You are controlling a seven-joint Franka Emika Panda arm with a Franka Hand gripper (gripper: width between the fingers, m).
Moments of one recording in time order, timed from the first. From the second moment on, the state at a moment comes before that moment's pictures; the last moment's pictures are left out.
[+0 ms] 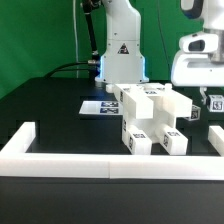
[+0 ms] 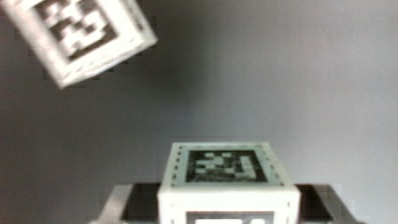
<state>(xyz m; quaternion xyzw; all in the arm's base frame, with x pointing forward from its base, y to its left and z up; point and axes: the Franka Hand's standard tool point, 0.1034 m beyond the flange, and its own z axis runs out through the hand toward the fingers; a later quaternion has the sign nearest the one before) 0.428 0.183 0.056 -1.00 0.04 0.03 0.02</state>
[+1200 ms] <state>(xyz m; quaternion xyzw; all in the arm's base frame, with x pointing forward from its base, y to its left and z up) 0.481 0.122 0.115 -1.00 -0.04 0.04 0.03</state>
